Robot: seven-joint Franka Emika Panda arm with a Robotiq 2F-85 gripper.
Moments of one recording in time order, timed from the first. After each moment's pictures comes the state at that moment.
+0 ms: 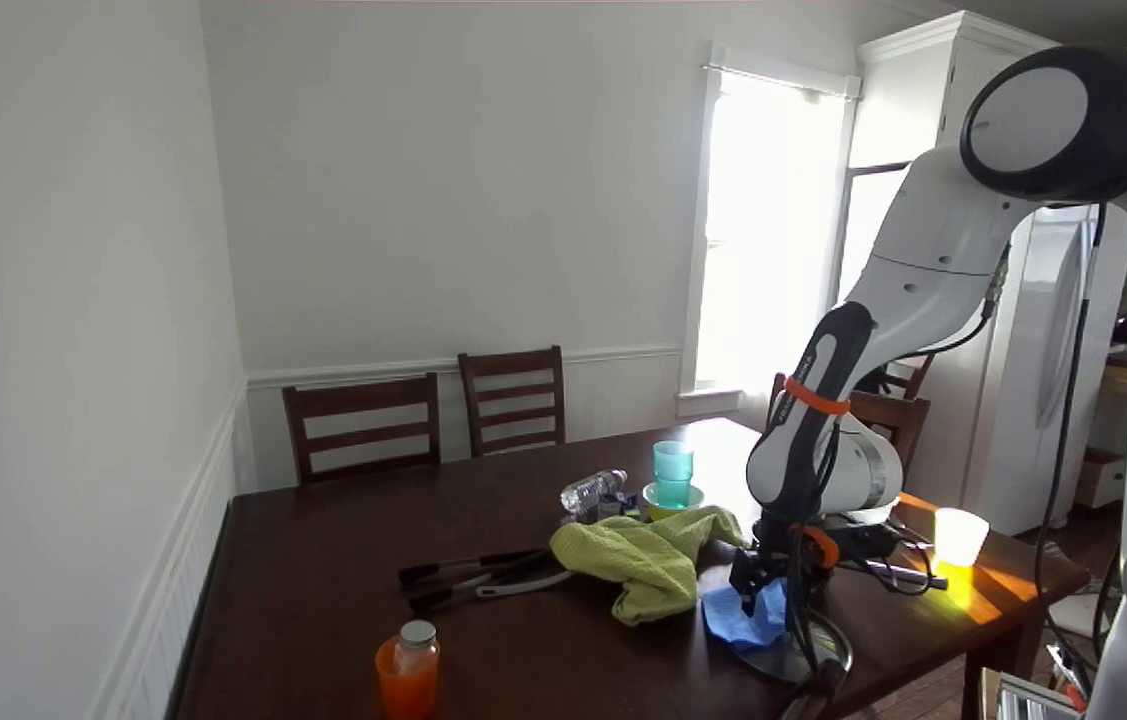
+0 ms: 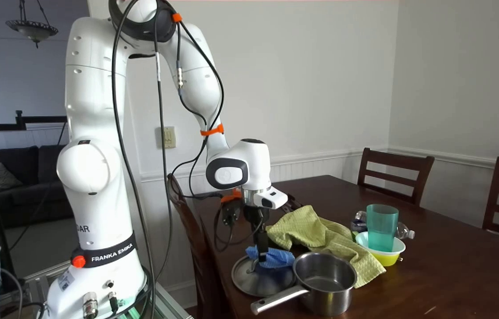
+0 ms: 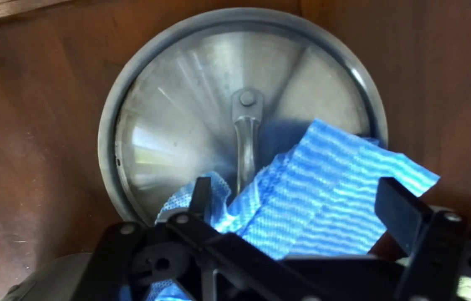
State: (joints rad) arm -0.32 0.17 -0.13 -2.74 0.20 2.95 0.03
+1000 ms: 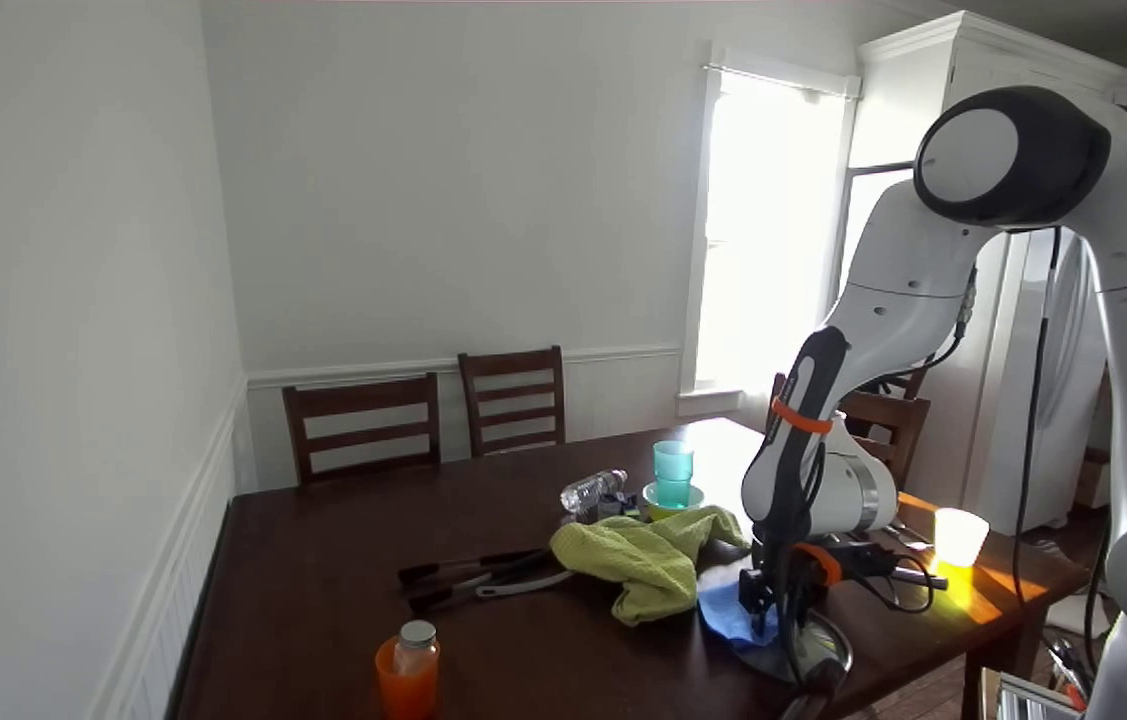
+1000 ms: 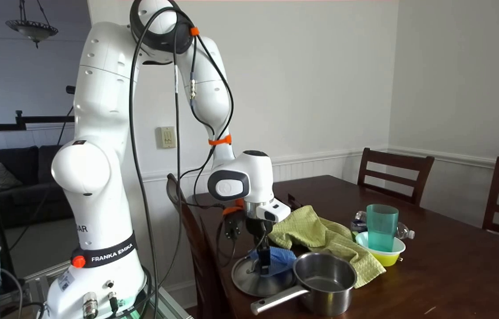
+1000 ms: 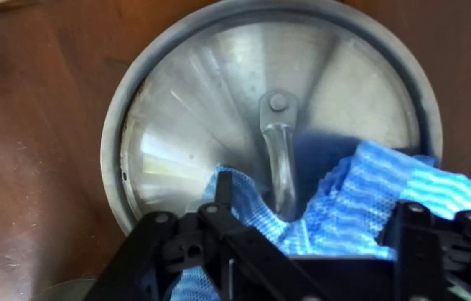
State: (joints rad) arm -0.40 0.30 -0.07 -2.71 0.27 3.04 -0.06
